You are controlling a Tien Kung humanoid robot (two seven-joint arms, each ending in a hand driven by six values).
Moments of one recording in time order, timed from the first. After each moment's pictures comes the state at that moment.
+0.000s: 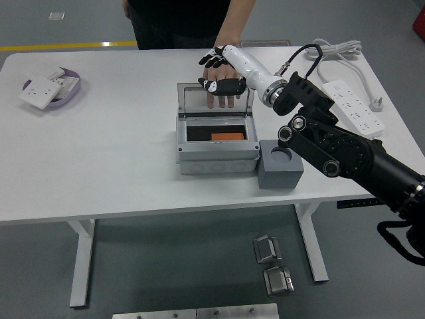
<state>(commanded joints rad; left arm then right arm) 0.05 0.11 -1.16 -0.18 1.17 0.02 0.09 0.97 -0.15 0.64 0.86 -1.47 -0.14 -0.01</state>
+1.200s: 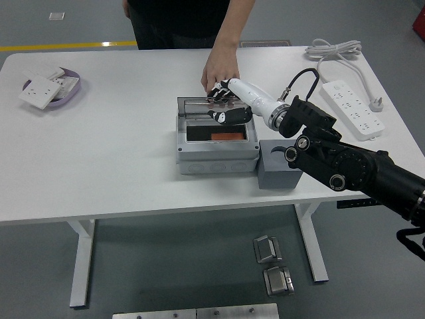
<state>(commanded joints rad) 0.05 0.11 -1.16 -0.18 1.17 0.02 0.09 0.92 -0.23 0.44 0.94 -1.41 -0.15 -0.01</state>
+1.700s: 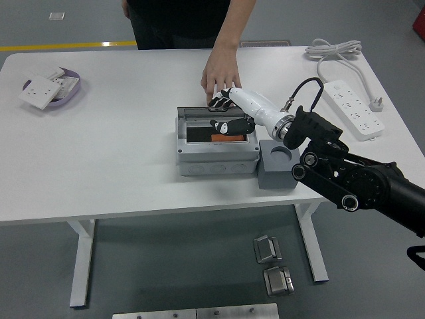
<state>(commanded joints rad) 0.06 0.11 -1.16 -0.18 1.16 0.02 0.07 0.81 -0.28 0.54 1.12 -1.60 -0.14 -0.09</state>
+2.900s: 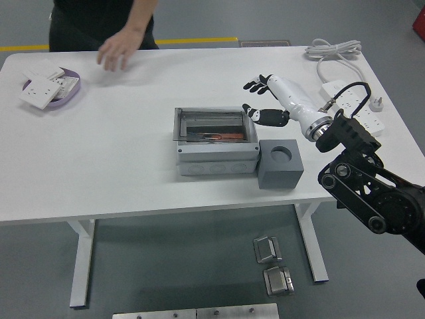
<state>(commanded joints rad) 0.07 0.09 -1.18 -0.18 1.17 0.03 0.09 0.53 -0.33 0.94 1.31 -1.77 -0.17 -0.11</state>
